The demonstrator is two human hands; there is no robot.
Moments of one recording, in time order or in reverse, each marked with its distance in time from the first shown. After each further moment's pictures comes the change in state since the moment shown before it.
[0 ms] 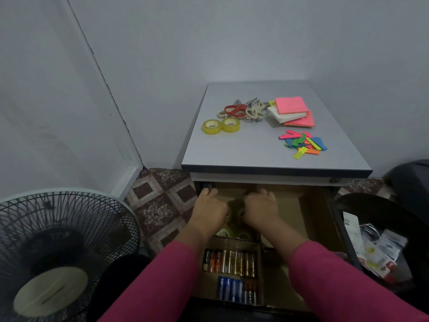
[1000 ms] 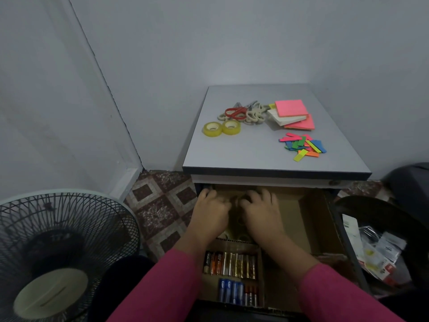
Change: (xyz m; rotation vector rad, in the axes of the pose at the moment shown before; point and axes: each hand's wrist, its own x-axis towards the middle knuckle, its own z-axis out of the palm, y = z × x) left_hand -0.010 0.002 0.006 -0.145 0.320 0.029; right_hand -0.031 -0.001 0.007 -0.018 0.314 -0.100
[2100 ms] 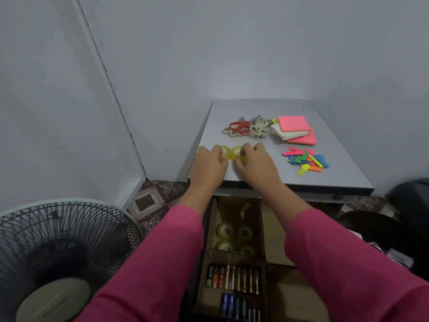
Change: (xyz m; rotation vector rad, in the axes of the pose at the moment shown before) left_hand 0.091 -0.042 -0.066 -0.377 0.266 -0.497; right_hand 0.109 0.010 -0.076 0.457 0.233 0.145
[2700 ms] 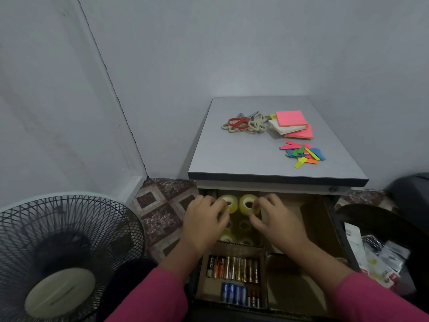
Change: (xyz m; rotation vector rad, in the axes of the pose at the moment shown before) left_hand -0.126 -0.045 0.022 0.095 0.069 0.348; right_hand -0.133 0.050 0.003 0.012 -0.193 -0.046
